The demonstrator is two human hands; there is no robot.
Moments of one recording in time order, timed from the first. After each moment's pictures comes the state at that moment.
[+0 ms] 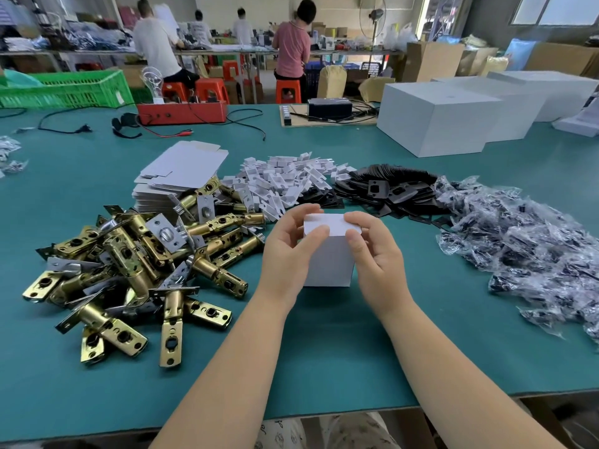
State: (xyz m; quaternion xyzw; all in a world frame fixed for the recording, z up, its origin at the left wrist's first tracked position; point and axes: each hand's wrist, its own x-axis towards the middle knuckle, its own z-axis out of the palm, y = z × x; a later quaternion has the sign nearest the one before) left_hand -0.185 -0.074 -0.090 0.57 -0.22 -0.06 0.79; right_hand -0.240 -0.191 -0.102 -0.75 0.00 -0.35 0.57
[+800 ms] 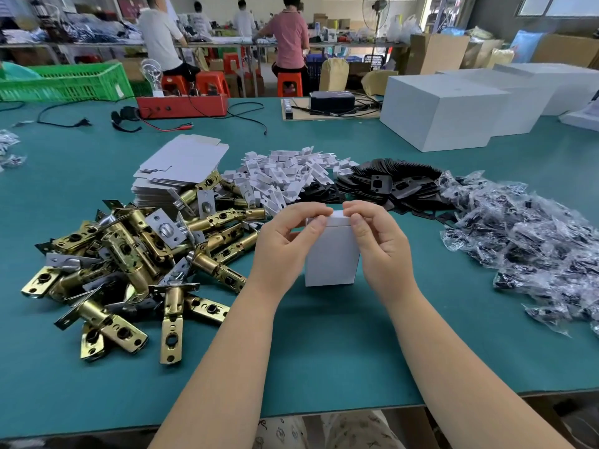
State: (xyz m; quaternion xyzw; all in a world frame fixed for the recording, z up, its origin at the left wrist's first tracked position) left_hand -0.173 -0.061 -0.086 0.63 -0.32 0.02 0.71; right_hand -0.231 -0.194 -0.096 -0.73 -0.02 -0.37 0.58
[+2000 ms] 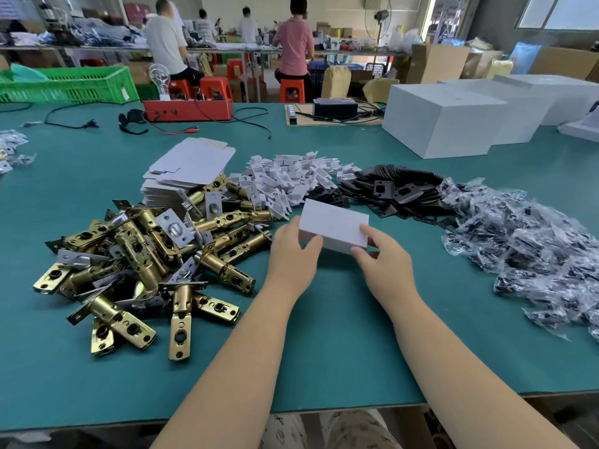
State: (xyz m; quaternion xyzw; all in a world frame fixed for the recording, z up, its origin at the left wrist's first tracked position) left_hand -0.159 -0.074 -0.109 0.81 -0.19 -0.01 0.56; right_hand -0.225 -0.214 -0.123 -0.85 0.19 -0.25 0.42
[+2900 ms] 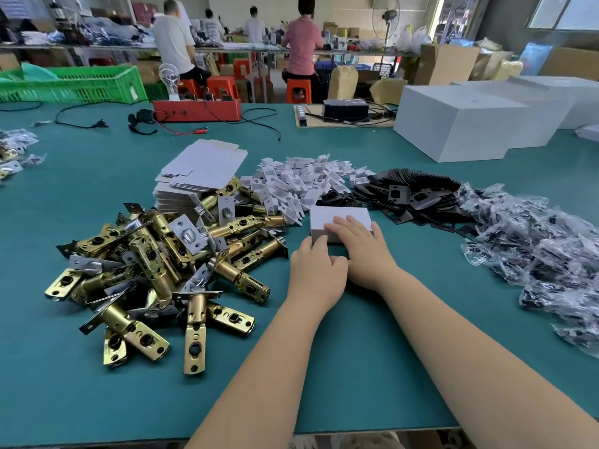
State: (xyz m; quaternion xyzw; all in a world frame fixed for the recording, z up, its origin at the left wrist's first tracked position) left_hand -0.163 -0.083 -0.111 0.90 -0.17 -0.08 0.39; right_hand -0.160 -0.213 -0.128 -0.99 0.02 -0.08 0.15
